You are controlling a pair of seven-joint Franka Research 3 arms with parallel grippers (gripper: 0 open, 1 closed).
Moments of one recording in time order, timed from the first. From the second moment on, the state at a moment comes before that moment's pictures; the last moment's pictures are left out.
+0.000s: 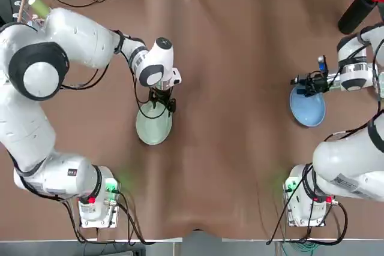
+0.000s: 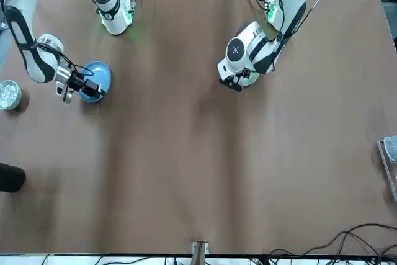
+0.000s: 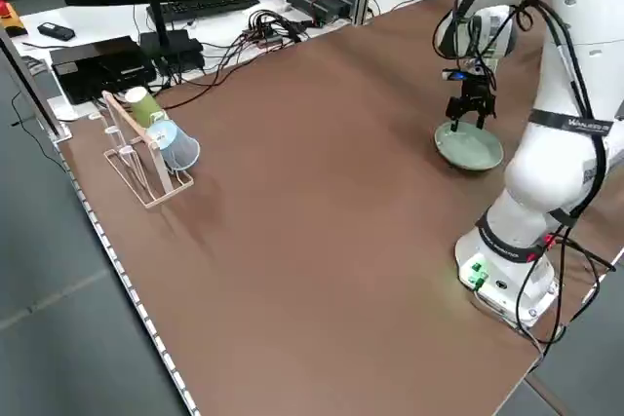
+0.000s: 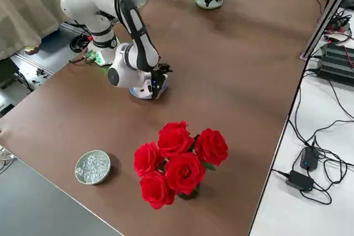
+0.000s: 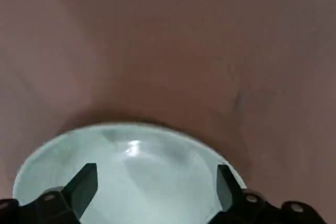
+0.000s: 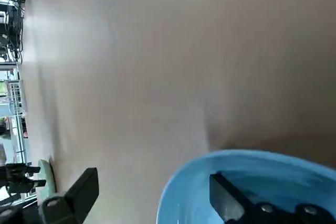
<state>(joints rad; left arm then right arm) -0.08 0.44 -0.69 -2.28 0.26 2.28 -0.57 -0.31 0.31 -0.11 -2.53 1.19 2.15 -1.22</state>
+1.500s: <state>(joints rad) -0.08 0.51 -0.69 -2.24 0.27 2.22 -0.57 0.04 0.35 -0.11 -2.51 1.67 2.16 -1.23</state>
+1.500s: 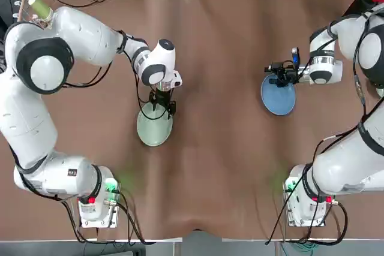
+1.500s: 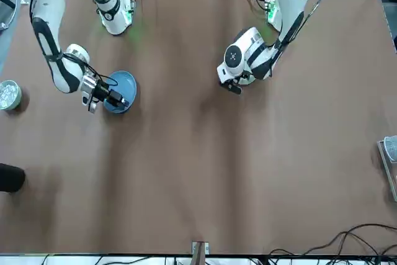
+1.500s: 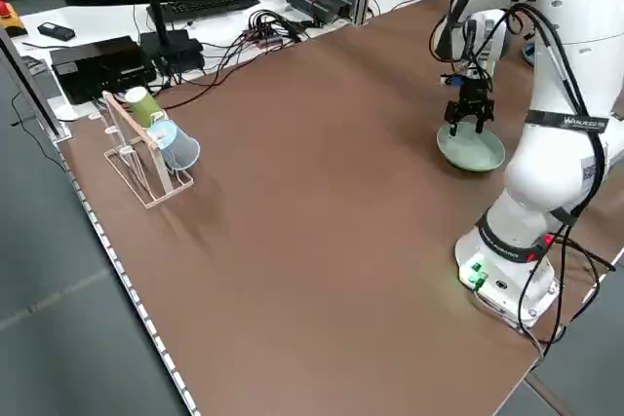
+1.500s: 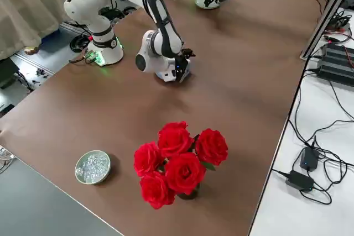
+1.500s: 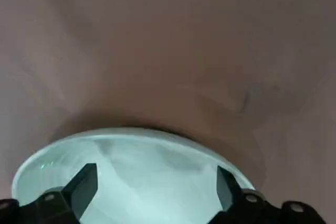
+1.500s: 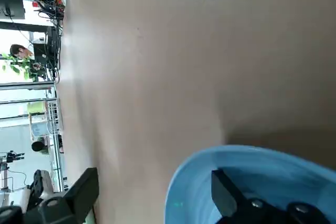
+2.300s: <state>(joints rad) -0.08 0.55 -0.69 -2.17 0.27 2.22 -0.59 0.26 0.42 -0.11 -2.42 1.97 2.17 -1.24</state>
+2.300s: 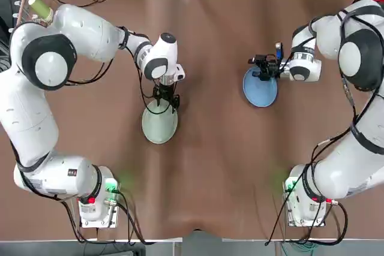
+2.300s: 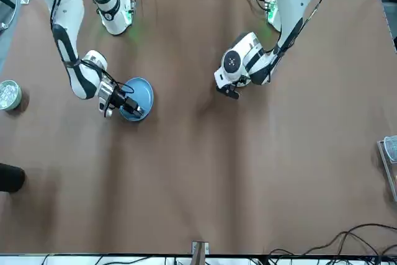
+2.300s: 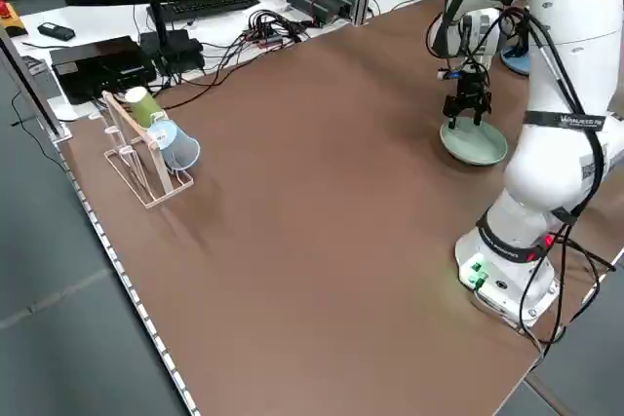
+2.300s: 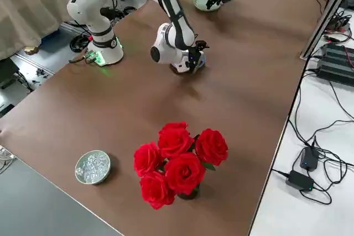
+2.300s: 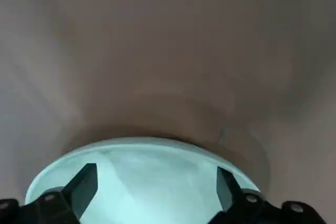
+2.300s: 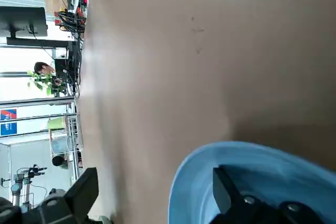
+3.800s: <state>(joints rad) -0.18 0.69 -0.61 -1.91 0.28 2.22 -0.60 0.51 0.50 -0.10 -2.30 2.29 2.21 -1.24</state>
